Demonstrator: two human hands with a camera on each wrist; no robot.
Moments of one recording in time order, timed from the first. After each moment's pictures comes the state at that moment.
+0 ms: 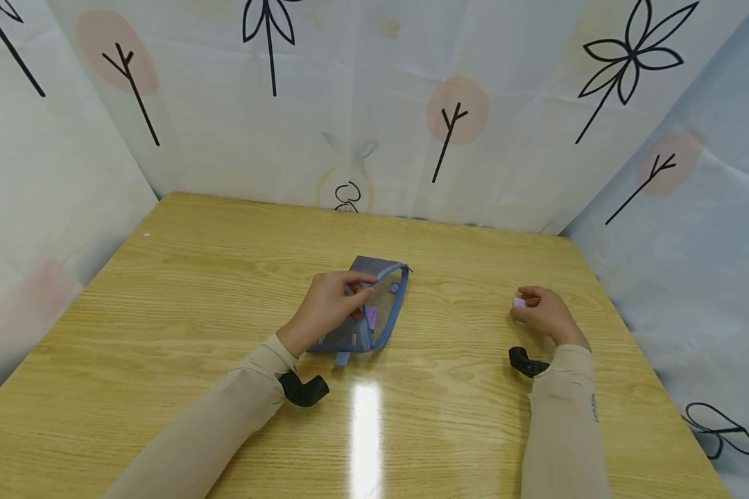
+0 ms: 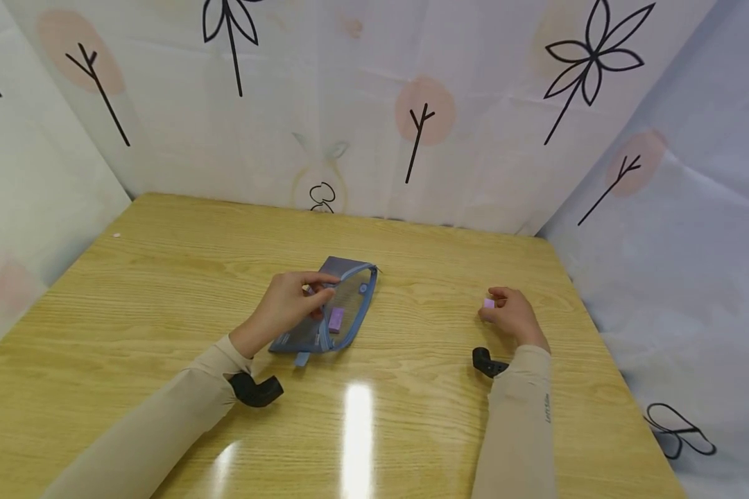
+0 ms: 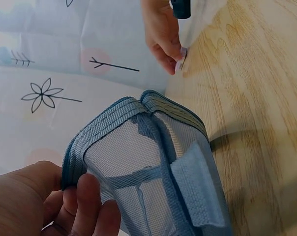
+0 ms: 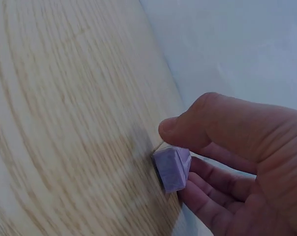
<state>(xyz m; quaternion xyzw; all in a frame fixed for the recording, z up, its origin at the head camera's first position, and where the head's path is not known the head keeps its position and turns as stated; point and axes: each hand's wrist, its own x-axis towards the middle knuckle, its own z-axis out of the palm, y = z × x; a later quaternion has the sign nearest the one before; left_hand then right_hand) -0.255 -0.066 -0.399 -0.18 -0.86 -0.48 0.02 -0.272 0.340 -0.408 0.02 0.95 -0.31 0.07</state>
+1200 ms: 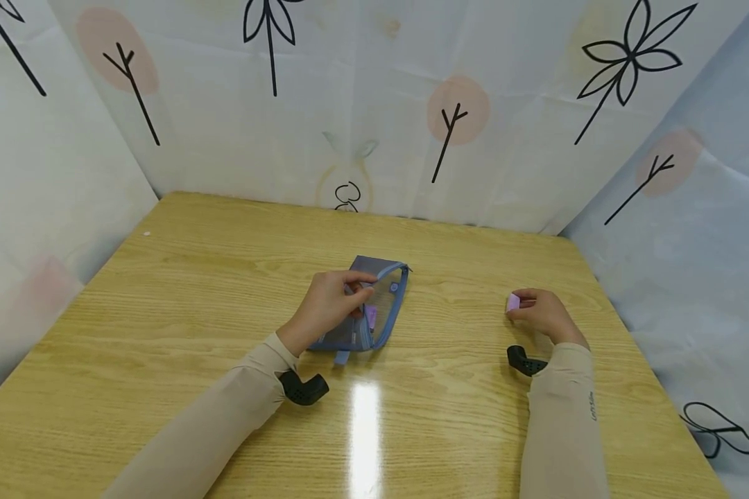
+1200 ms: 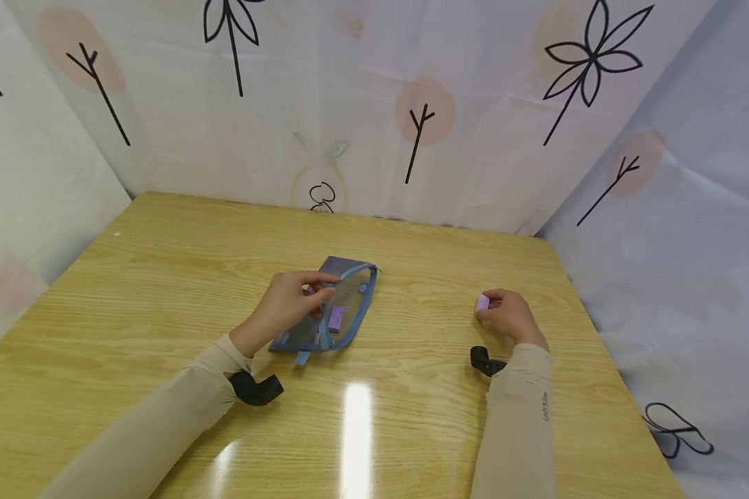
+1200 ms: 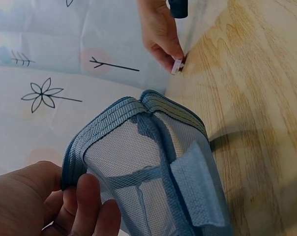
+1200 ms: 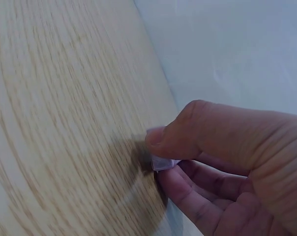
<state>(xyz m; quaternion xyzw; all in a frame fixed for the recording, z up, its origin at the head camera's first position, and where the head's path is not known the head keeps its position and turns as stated) -0.255 -0.066 -0.398 -0.18 -0.86 -0.48 0.01 -0.270 0.331 -0.401 0.04 0.94 -0.32 0.10</state>
